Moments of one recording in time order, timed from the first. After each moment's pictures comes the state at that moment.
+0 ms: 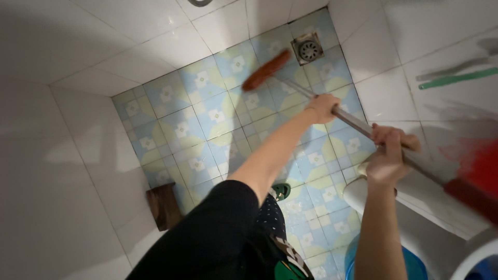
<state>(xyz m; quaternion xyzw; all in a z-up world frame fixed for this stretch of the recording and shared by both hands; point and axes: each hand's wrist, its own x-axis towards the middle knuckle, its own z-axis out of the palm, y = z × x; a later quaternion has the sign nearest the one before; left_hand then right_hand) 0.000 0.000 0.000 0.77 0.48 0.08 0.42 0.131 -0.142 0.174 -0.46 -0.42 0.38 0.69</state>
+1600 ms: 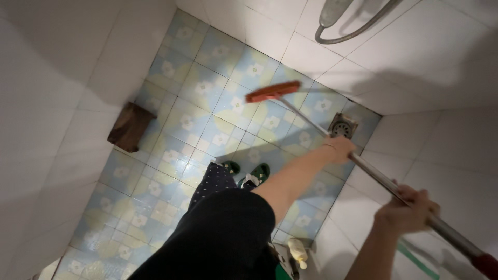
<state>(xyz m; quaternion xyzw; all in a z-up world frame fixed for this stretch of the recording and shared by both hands) -0.062 0.112 0.037 0.60 0.67 0.11 0.43 0.126 0.095 0.182 -0.45 -0.39 0.51 0.62</state>
